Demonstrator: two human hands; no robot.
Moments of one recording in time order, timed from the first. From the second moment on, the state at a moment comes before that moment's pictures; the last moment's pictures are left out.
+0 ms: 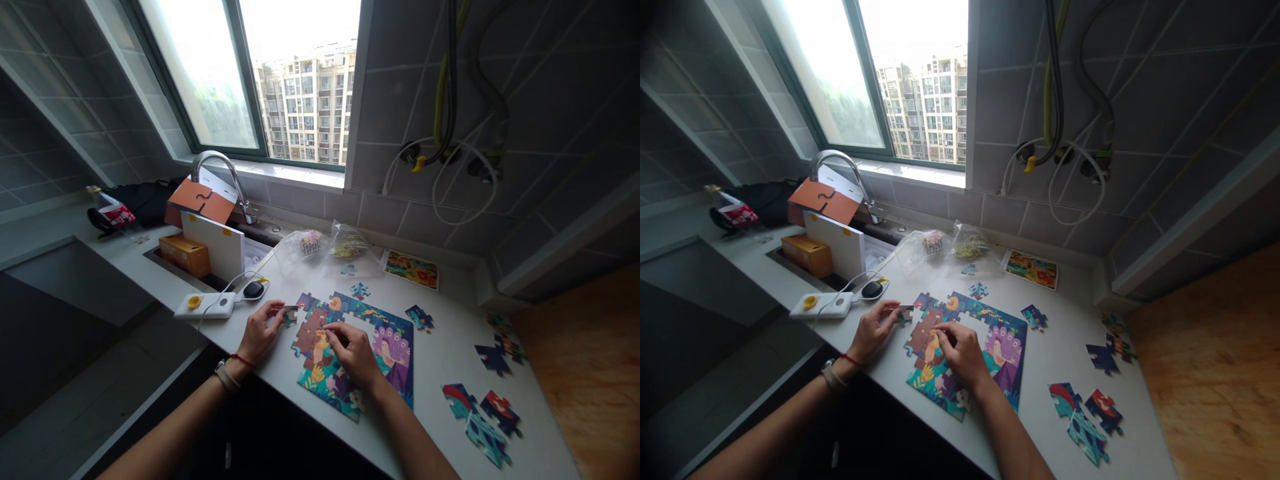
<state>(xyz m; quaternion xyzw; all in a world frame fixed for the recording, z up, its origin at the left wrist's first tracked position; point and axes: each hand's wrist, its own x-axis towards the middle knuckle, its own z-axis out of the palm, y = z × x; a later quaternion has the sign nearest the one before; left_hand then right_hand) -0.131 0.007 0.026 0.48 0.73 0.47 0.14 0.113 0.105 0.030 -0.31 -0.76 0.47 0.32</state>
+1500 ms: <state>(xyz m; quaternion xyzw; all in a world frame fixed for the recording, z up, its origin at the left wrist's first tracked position) -0.032 -0.090 0.037 0.79 0.49 0.33 0.16 0.392 0.134 0.053 -0.73 -0.61 0.21 0.23</state>
